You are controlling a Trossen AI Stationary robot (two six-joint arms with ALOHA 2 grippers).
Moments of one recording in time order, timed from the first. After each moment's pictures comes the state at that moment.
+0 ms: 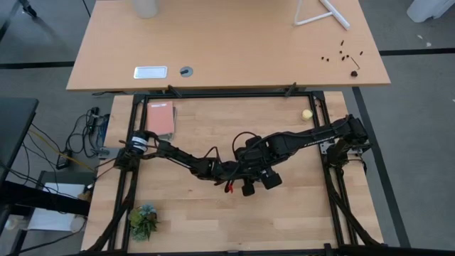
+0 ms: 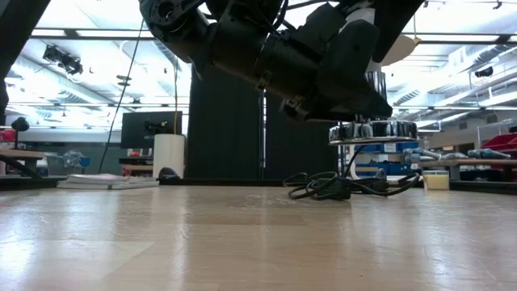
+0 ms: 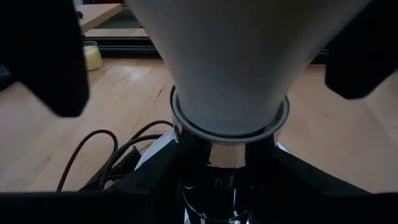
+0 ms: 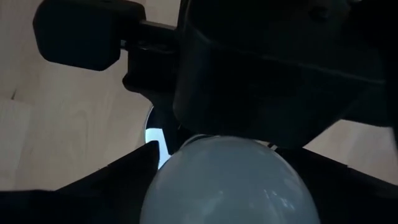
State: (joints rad) left arm -0.19 2.08 1.26 0.51 -0.38 -0.09; right arm 0.22 1.78 1.67 -1.29 0.08 -0.16
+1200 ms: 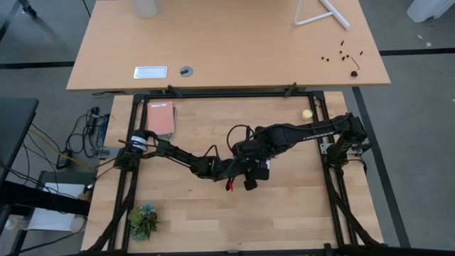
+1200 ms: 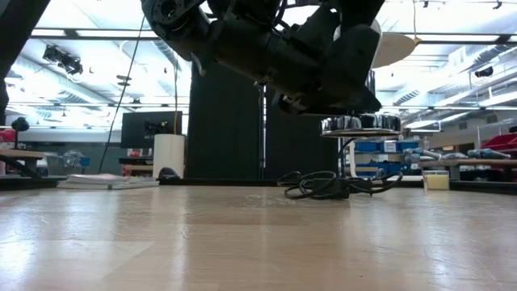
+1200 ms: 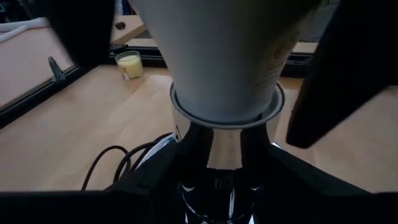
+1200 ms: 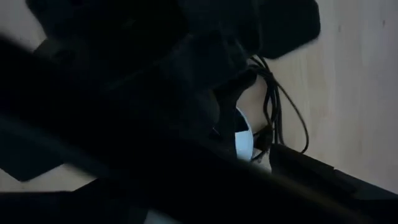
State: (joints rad) left arm -0.19 2.08 1.26 0.52 -0.50 -0.10; right arm 0.15 1.78 1.72 -1.33 0.16 0.27
